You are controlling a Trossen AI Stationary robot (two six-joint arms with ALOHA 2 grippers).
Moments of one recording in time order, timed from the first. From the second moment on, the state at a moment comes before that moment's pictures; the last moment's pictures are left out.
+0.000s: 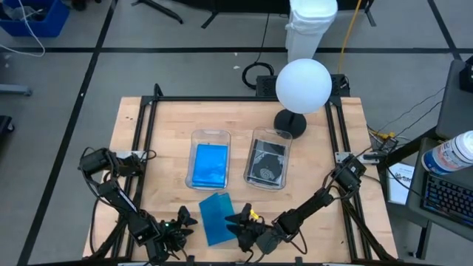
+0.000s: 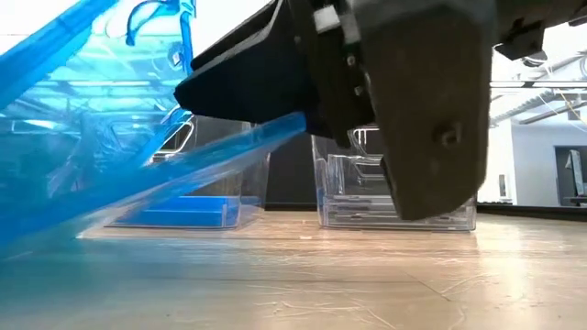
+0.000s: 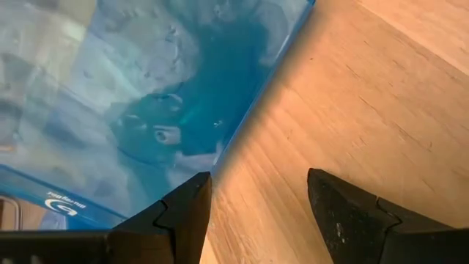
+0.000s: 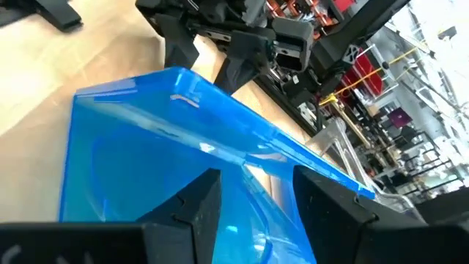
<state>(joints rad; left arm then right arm) -1.04 1.84 0.87 -0.29 -0.70 -0.16 0.65 2.23 1.28 0.62 0.86 -0.52</state>
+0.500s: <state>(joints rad) -1.04 1.84 0.87 -0.29 -0.69 -0.13 0.68 2.11 1.28 0.40 0.77 -0.07</state>
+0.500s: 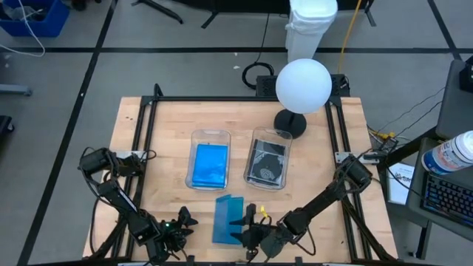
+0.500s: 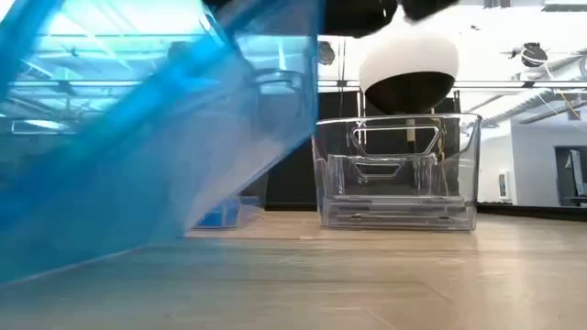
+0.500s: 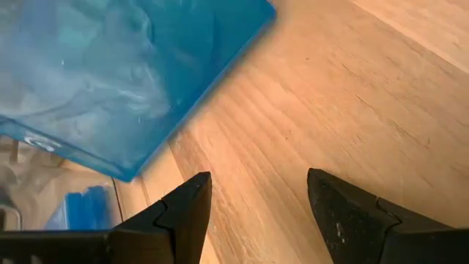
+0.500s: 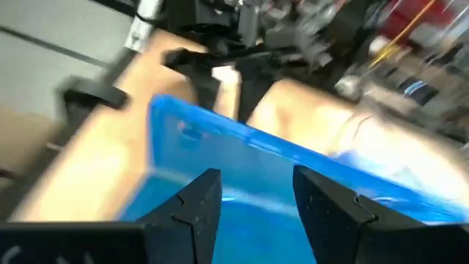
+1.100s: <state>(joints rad) -0.92 1.84 0.87 -0.18 -0.65 0.11 0.63 2.06 1.22 0.32 0.47 0.38</state>
